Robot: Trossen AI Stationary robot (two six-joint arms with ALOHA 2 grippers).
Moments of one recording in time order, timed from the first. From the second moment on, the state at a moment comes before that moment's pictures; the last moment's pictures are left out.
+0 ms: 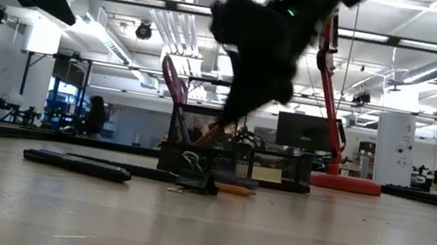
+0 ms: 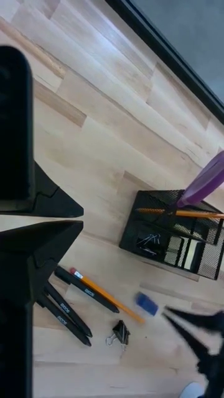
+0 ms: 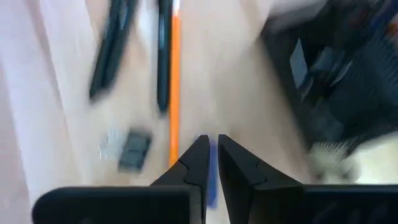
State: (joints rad) left arm -0.33 0.64 0.71 -0.87 -0.52 -0.57; right arm 0.18 1.96 1.44 -0.57 0.16 0.48
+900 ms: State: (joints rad) left arm -0.33 0.68 0.71 -0.87 -0.52 -0.53; right arm 0.21 2.07 1.56 -0.80 0.19 0.22
